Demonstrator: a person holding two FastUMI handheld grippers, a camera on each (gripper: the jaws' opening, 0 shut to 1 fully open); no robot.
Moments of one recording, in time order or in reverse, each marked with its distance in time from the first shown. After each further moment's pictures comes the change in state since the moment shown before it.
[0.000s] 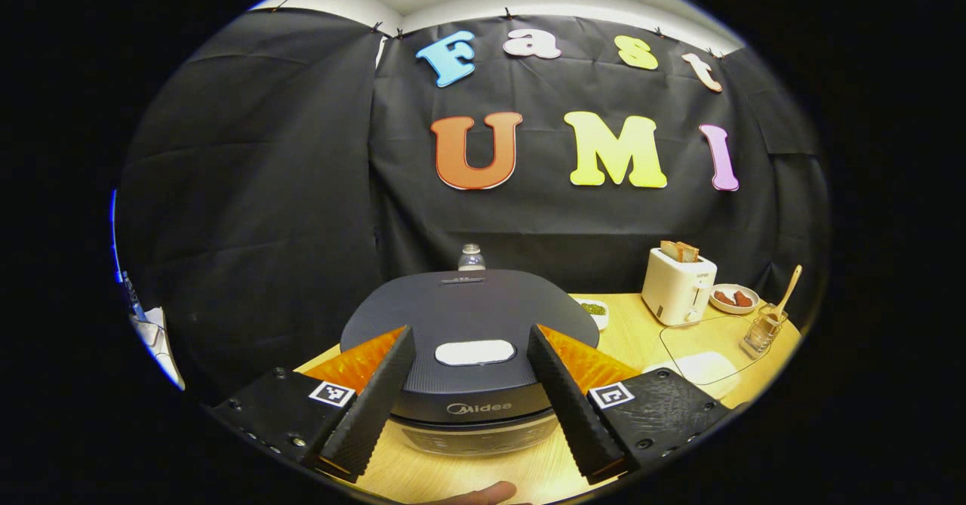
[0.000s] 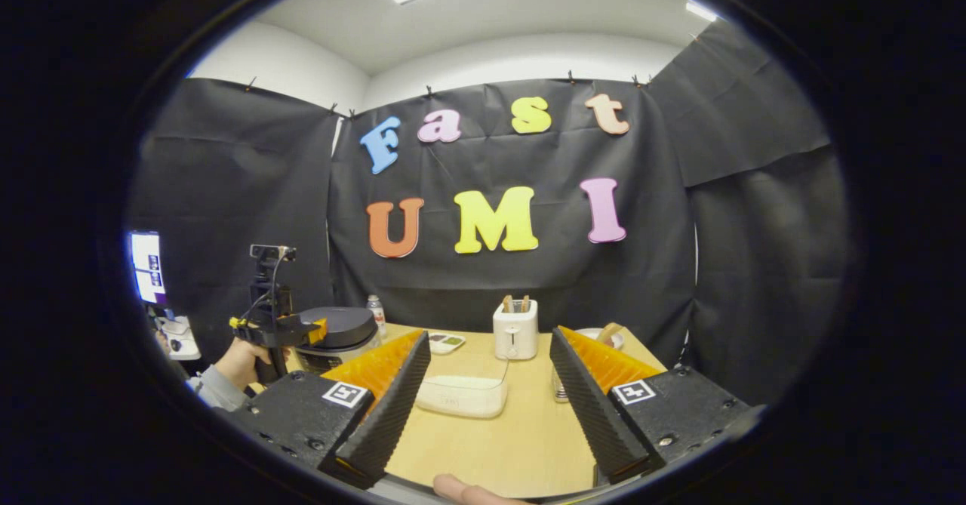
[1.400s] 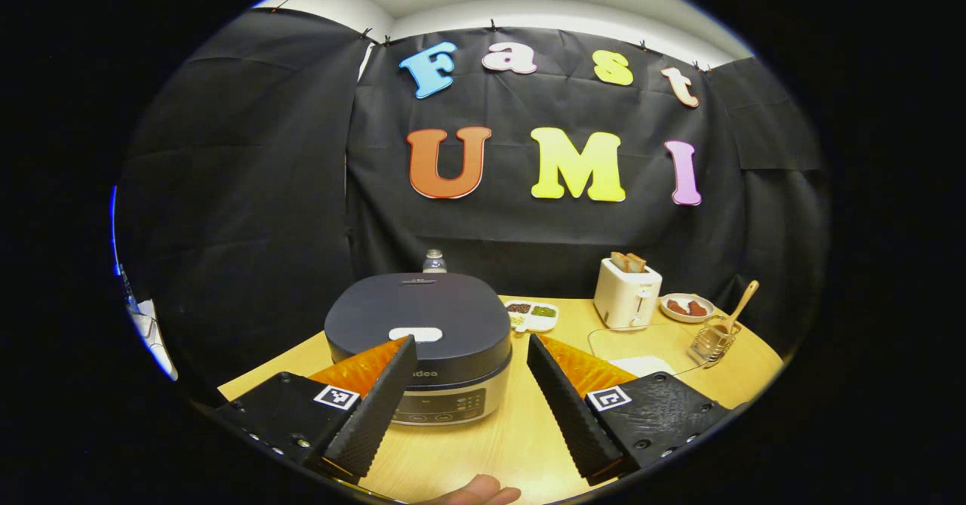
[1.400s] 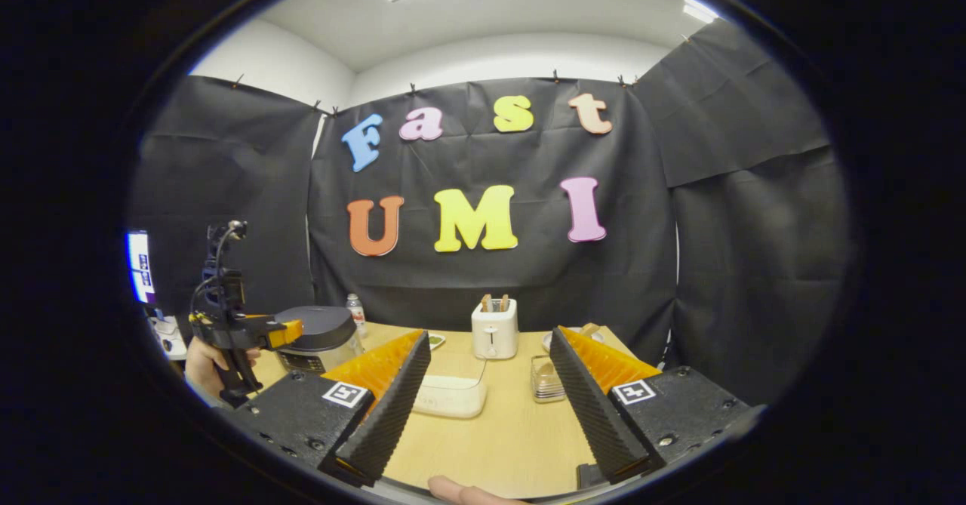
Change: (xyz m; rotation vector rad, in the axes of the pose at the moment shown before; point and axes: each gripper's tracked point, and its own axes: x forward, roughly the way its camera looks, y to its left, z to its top) left arm -0.093 -0.065 0.033 -0.029 -0.014 -0.139; right arm 0.001 -0.027 0.003 0.002 0.015 -0.079
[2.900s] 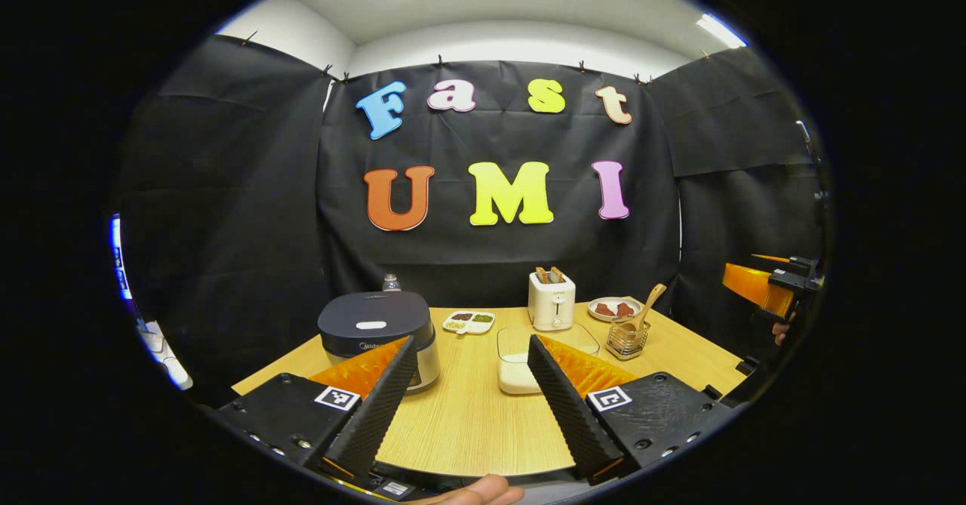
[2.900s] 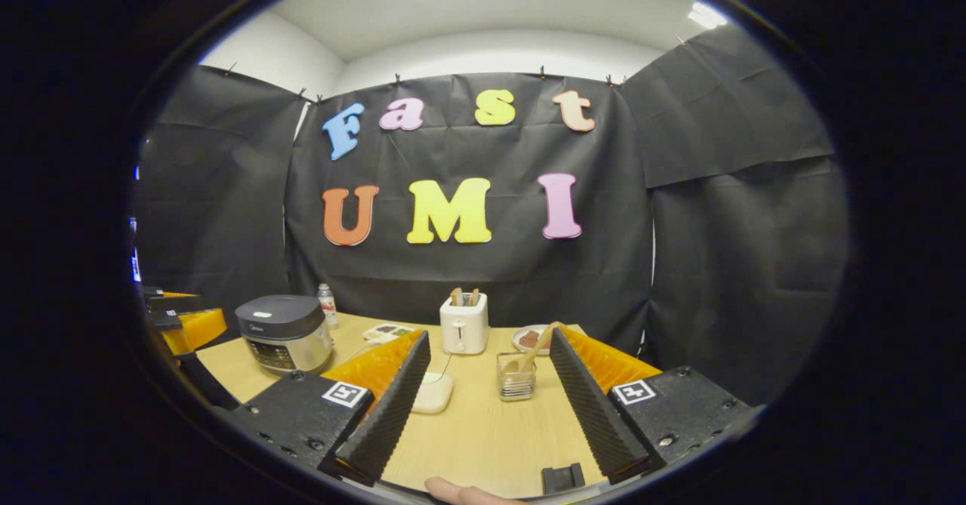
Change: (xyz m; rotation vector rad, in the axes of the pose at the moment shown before) left arm -0.142 -0.085 0.032 0.075 -0.069 -0.116; right arm 0.010 -0.043 -0.009 -0.030 0.038 -0.086
